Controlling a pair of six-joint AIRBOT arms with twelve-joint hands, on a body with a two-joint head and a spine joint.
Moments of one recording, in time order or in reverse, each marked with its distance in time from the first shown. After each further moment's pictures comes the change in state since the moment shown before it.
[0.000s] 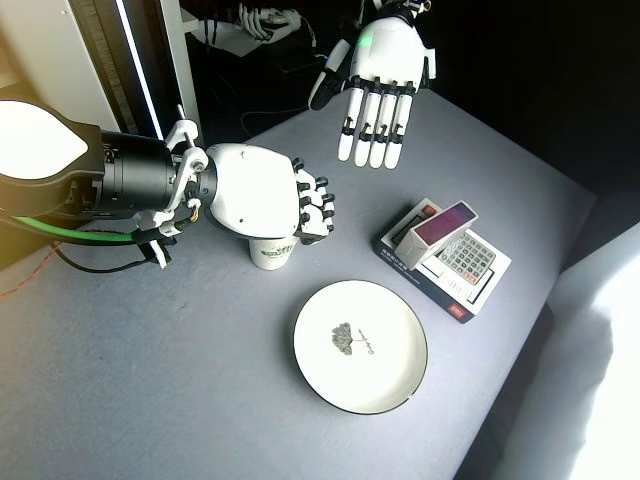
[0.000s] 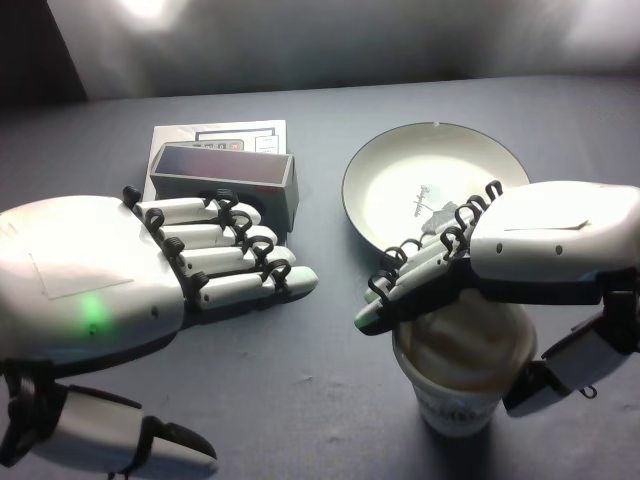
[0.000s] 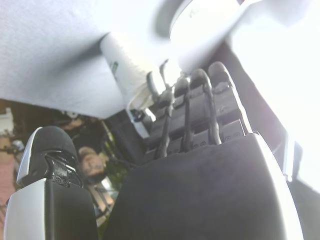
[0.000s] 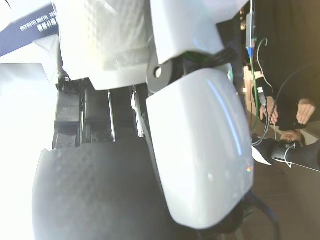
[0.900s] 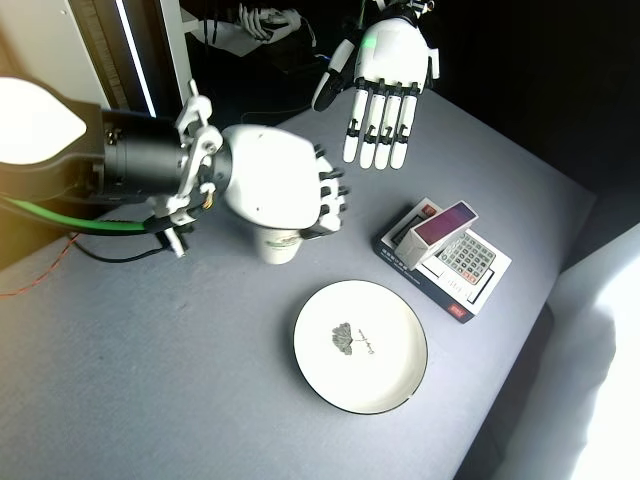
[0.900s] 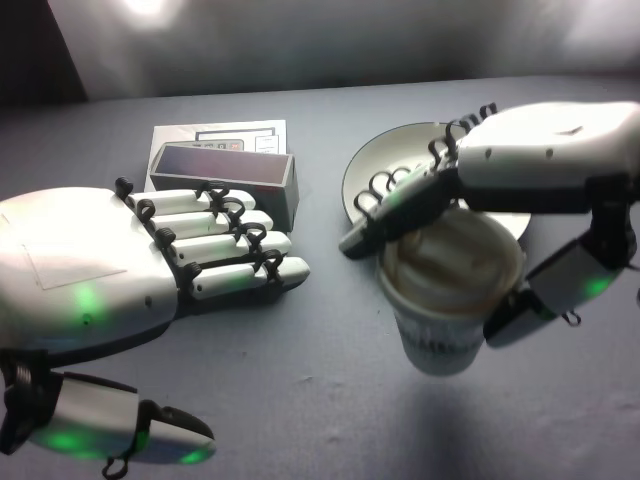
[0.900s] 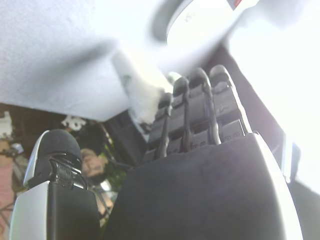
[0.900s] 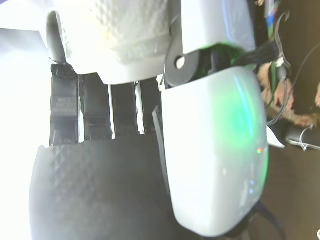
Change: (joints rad) left arm -0.006 0.000 0.012 0.003 0.005 0.000; right arm 0.143 -0.013 0.042 0.136 -0.048 -0.057
